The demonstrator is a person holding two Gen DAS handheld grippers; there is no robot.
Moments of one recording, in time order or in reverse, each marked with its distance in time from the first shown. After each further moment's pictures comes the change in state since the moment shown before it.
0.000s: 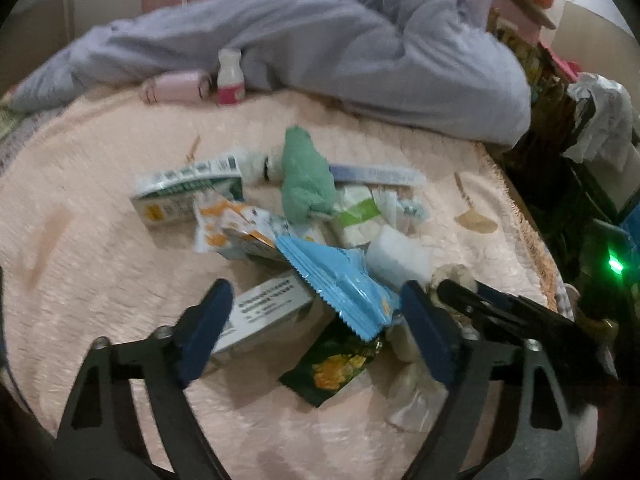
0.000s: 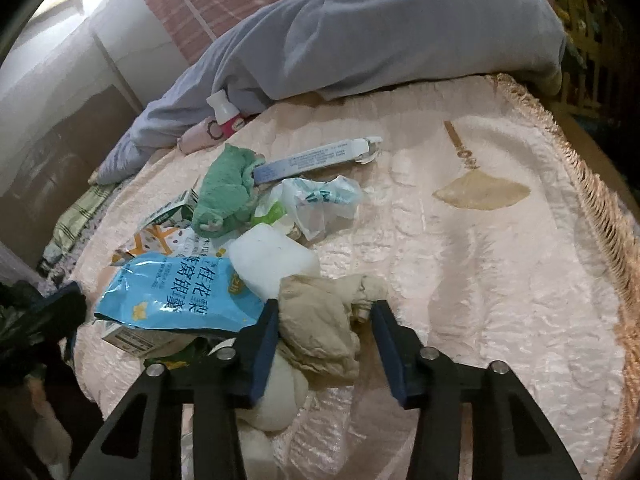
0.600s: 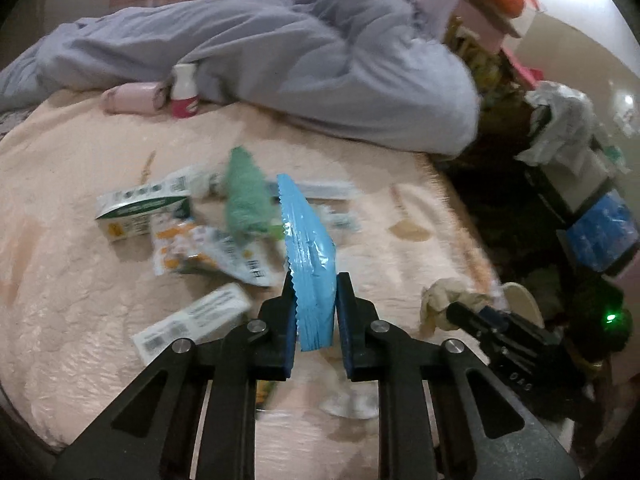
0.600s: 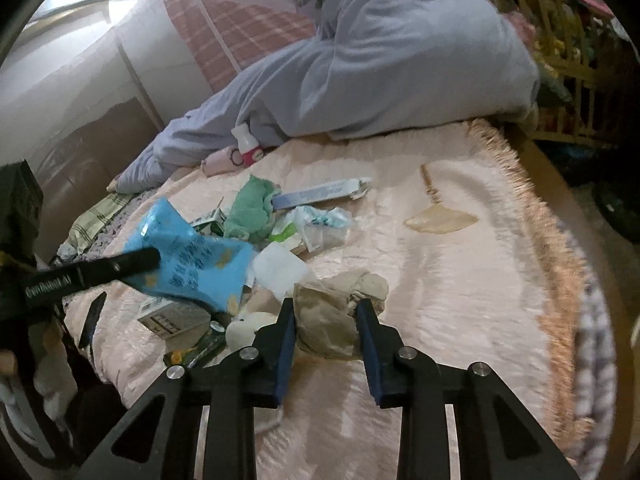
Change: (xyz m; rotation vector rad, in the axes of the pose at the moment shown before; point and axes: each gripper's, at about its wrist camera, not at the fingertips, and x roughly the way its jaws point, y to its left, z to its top) left arm -0.049 -0.026 0.017 0.027 -0.004 -0.195; right arm -0.080 -0.006 -0.015 -0.055 -0.108 0.007
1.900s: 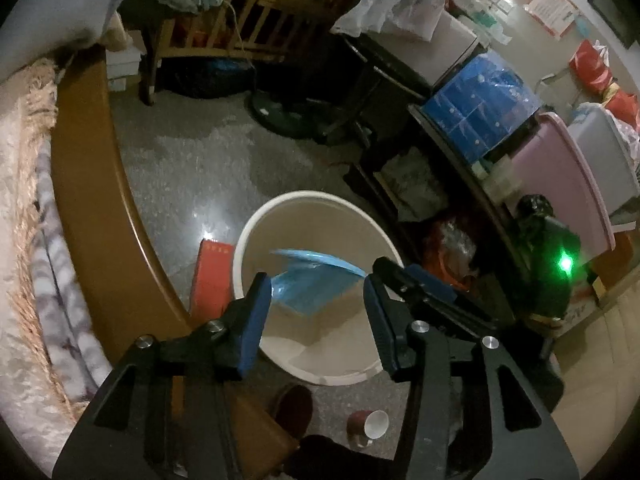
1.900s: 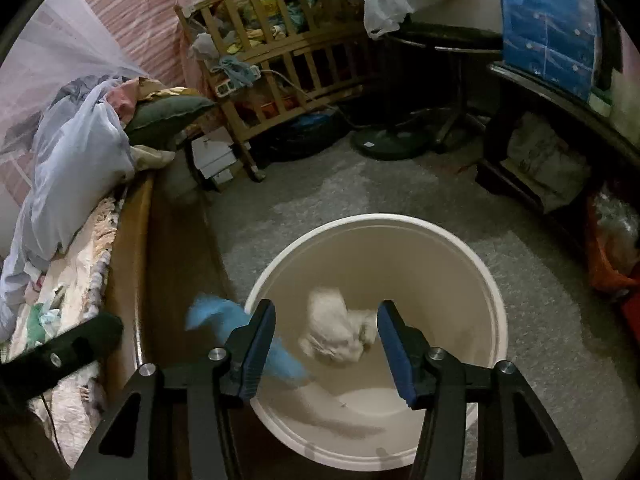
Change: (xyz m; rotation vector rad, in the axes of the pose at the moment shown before) left arm 0.179 -0.364 -0.073 0.301 0.308 -0.460; right arm -0.191 -0.314 -0.083 0.496 -0.080 -0.567
